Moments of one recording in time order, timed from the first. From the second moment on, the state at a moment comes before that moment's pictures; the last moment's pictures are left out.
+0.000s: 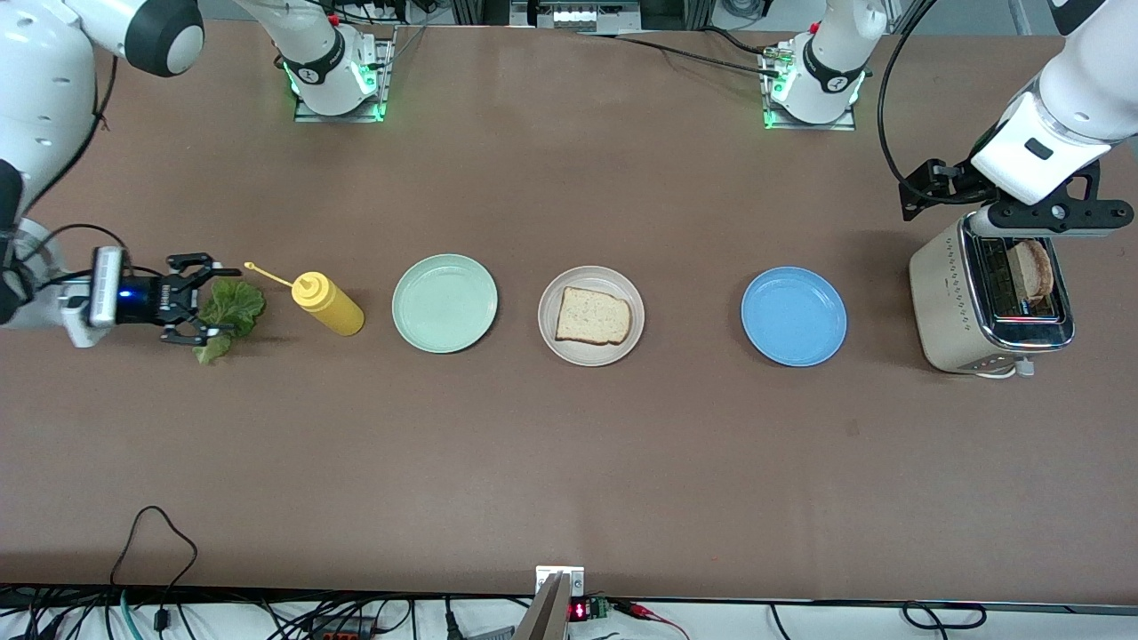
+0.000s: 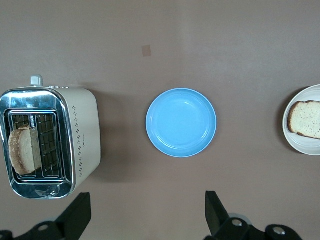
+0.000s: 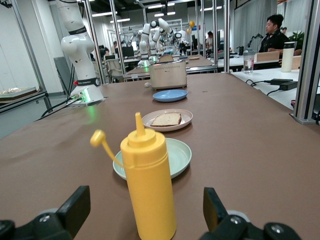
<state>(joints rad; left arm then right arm) -0.04 -0.04 -0.09 -1.70 0.04 1.59 -0.14 0.03 0.82 -0.66 -1.60 1.28 1.08 -2.47</state>
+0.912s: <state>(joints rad) -0.04 -0.04 -0.09 -1.70 0.04 1.59 -0.14 0.11 0.47 -0.58 -1.53 0.85 1.34 -1.80</state>
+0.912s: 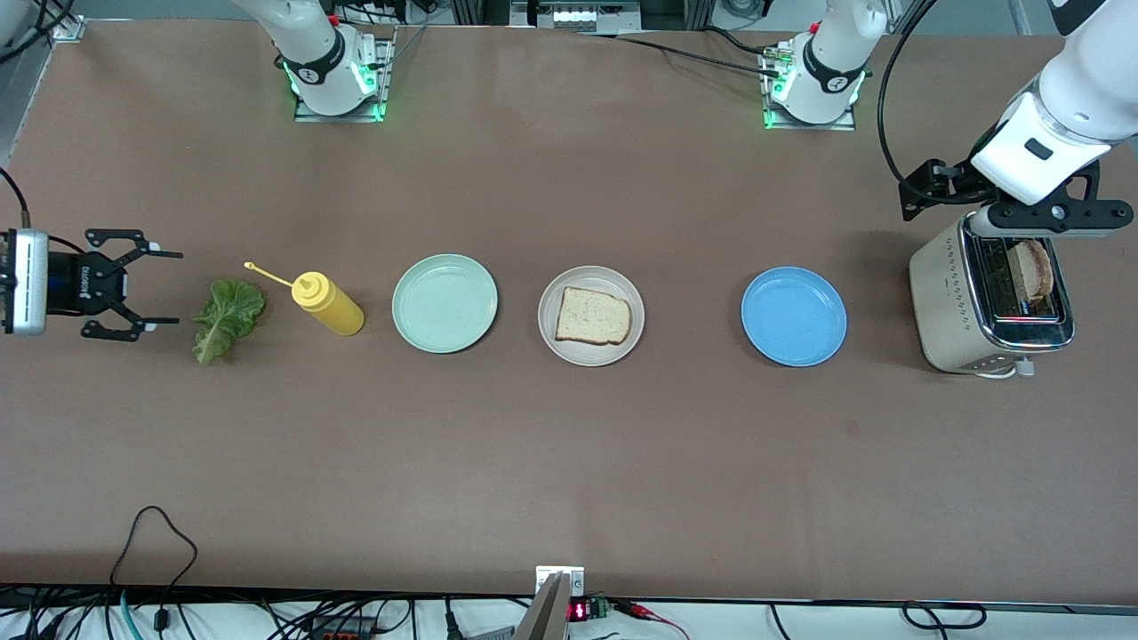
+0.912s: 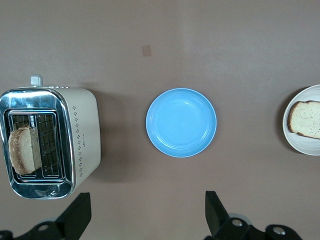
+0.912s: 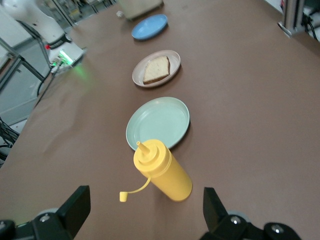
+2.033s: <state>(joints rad) -0.04 -0.04 -0.09 -1.70 0.04 1.59 -0.14 0.01 0.33 -0.23 -1.67 0.12 1.78 -1.01</state>
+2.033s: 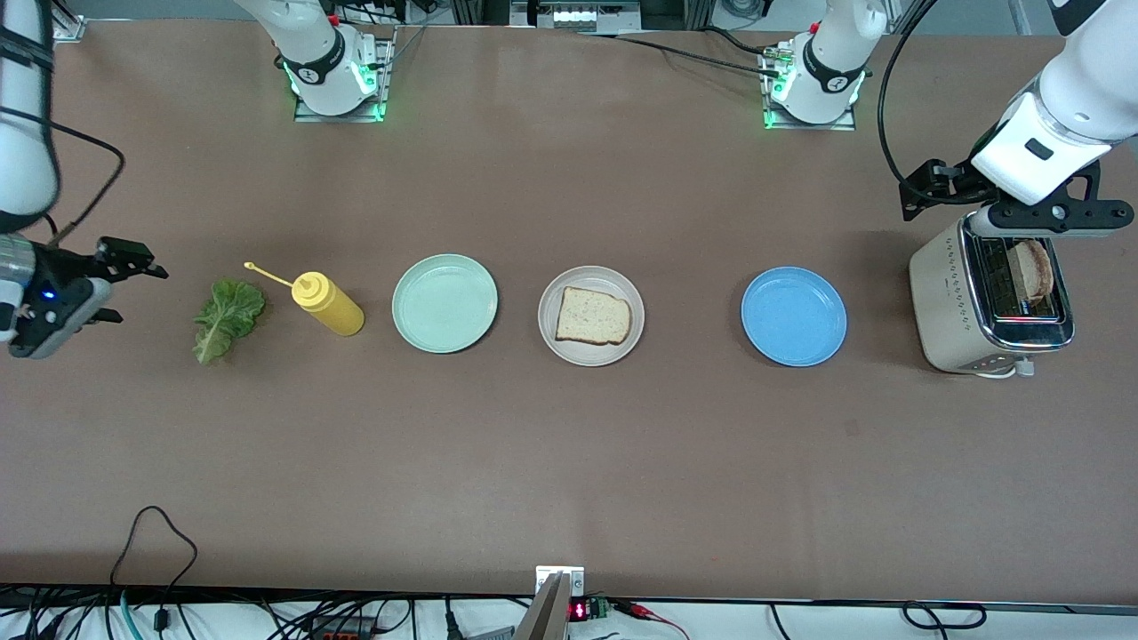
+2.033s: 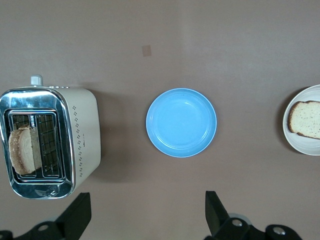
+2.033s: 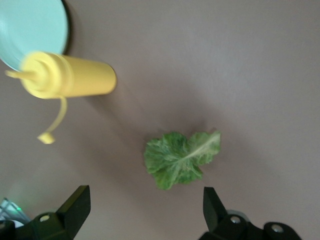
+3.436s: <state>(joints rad) -0.04 -0.04 -0.09 -1.70 0.04 1.59 -0.14 -0.03 0.52 -0.20 -2.02 0.10 2.37 -0.47</state>
